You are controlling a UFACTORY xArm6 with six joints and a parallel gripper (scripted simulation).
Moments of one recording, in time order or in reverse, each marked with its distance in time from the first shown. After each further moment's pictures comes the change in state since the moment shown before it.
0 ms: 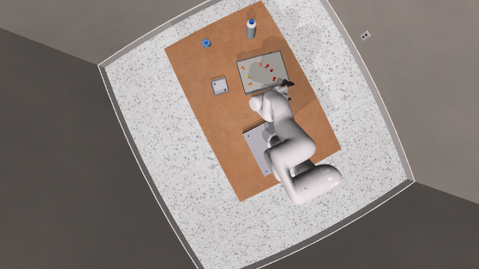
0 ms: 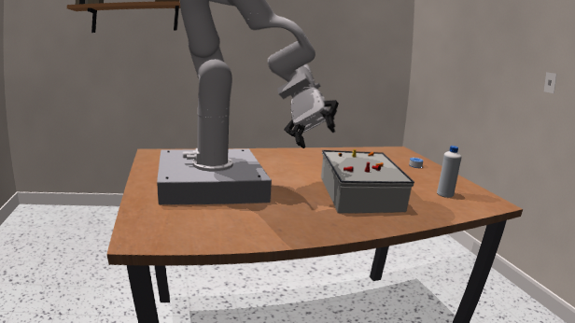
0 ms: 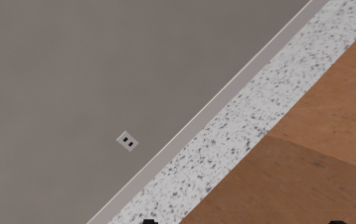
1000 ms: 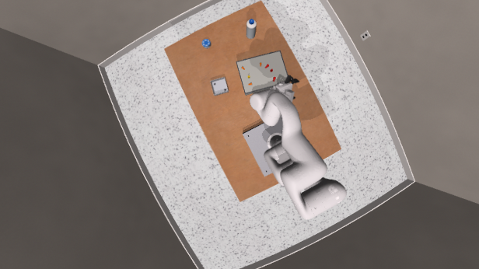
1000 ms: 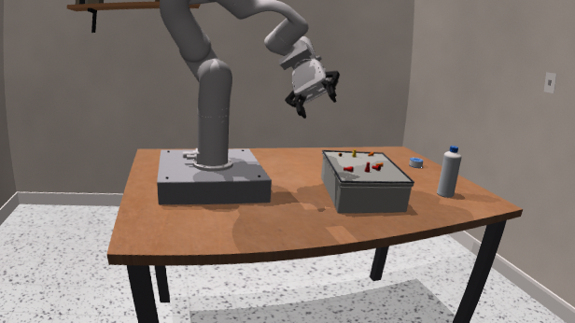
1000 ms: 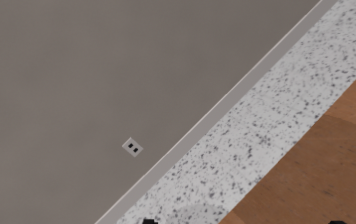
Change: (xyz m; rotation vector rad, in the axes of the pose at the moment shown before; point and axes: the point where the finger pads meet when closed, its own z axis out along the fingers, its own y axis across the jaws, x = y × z) arm 0.050 -0.043 -0.046 -0.014 -0.008 -0.007
